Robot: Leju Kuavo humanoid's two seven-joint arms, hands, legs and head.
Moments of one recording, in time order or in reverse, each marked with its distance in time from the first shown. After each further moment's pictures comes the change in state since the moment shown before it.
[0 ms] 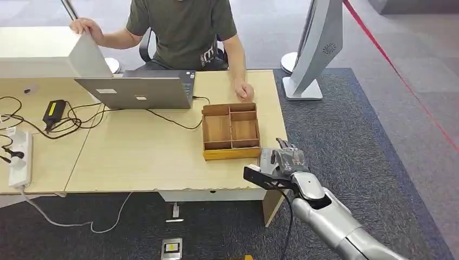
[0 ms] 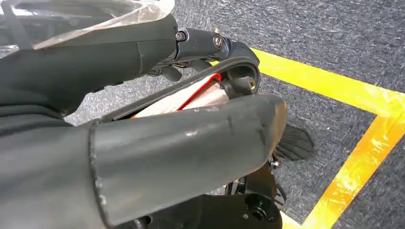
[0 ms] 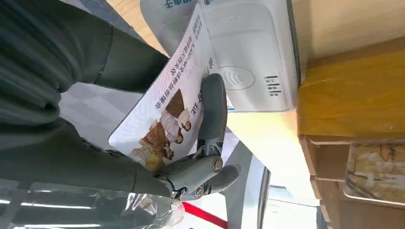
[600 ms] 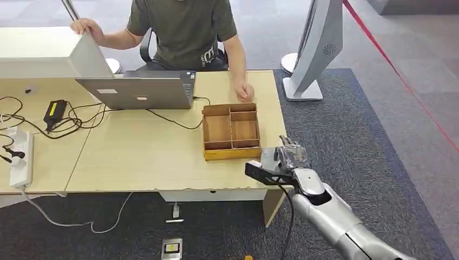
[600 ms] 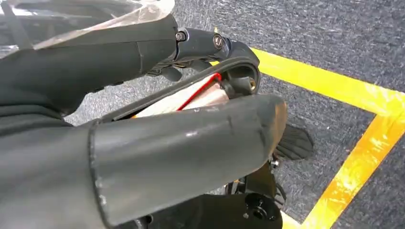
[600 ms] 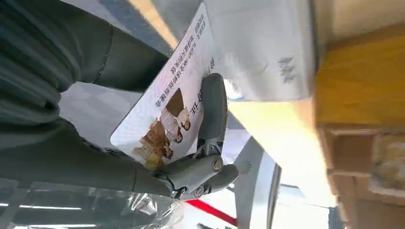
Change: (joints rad) left arm 0.001 -0.002 0.000 0.000 -0.005 -0.003 0.000; right arm -0.035 -0.006 -0.012 -0.015 0.044 0.024 0.037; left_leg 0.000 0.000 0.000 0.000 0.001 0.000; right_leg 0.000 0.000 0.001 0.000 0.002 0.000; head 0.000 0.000
